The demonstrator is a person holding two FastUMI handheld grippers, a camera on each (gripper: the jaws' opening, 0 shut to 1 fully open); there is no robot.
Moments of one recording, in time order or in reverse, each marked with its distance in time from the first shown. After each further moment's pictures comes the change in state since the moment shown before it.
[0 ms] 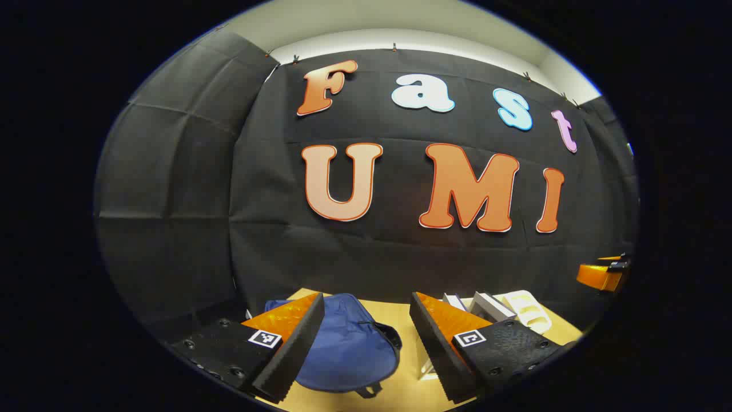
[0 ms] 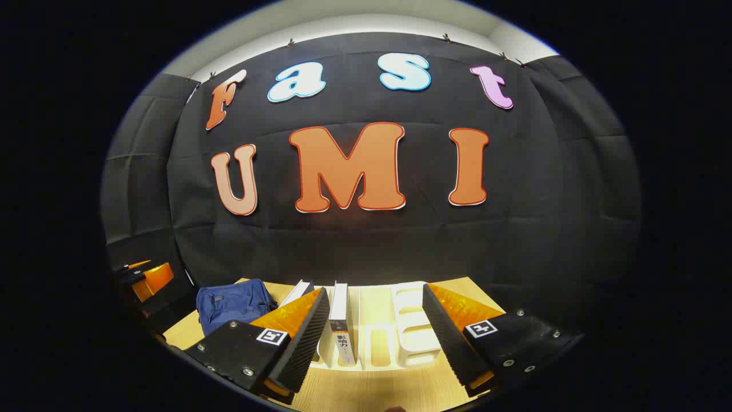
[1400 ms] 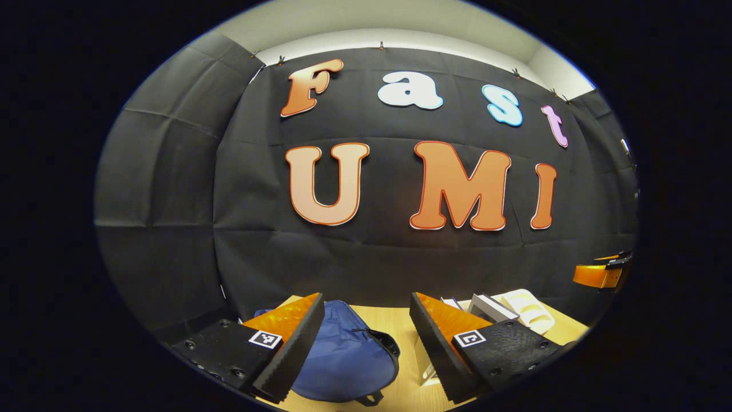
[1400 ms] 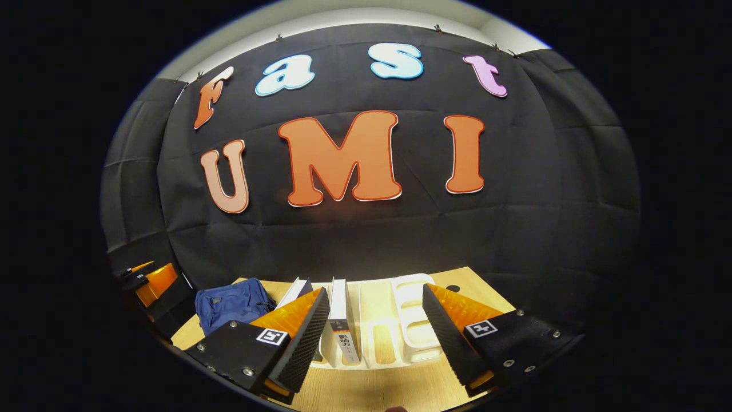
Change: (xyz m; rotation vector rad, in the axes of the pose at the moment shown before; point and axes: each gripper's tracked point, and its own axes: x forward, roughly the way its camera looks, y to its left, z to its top) left arm 0.019 -0.022 -0.003 -0.020 0.019 -0.076; right arm 0.014 0.003 -0.006 0.032 0.052 -0.011
